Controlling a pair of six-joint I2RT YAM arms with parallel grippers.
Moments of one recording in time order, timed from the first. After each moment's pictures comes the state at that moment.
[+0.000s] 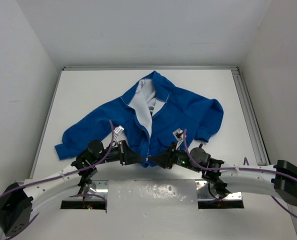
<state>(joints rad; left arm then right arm) -0.73 0.71 0.10 0.49 0.57 -1.10 1.13 0.92 0.12 0.70 0.00 0.80</state>
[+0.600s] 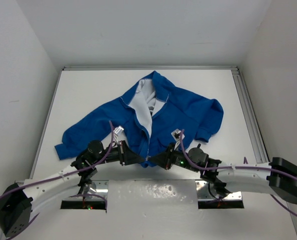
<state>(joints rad) -0.73 0.70 0.09 0.48 0.57 -1.10 1.13 0.99 0.12 0.76 0.00 0.80</state>
